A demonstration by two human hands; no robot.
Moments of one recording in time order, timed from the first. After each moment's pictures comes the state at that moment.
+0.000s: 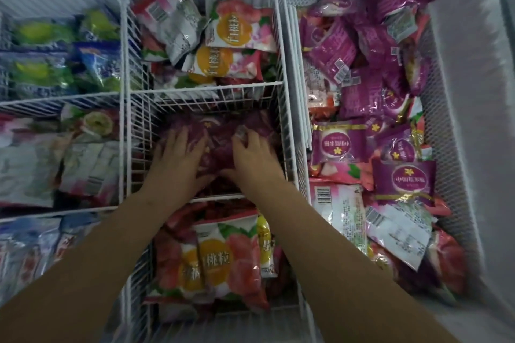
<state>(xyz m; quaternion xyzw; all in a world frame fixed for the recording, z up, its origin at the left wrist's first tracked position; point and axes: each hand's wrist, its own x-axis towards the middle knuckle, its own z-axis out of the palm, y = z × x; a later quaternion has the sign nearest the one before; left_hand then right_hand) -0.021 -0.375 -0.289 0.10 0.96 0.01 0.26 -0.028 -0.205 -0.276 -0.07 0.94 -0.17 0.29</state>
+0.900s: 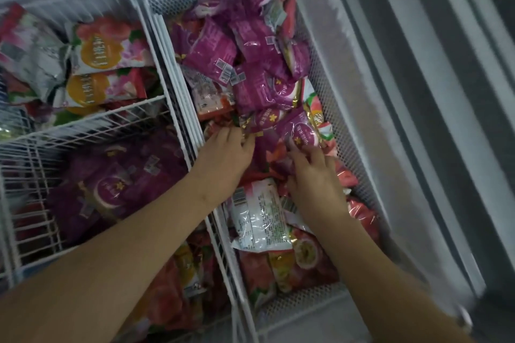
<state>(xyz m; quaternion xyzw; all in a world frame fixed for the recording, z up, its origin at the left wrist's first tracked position) -0.039 -0.141 -0.266 0.39 0.91 -0.02 0.13 0.058 0.017 -0.246 0.16 0.96 -0.13 0.16</state>
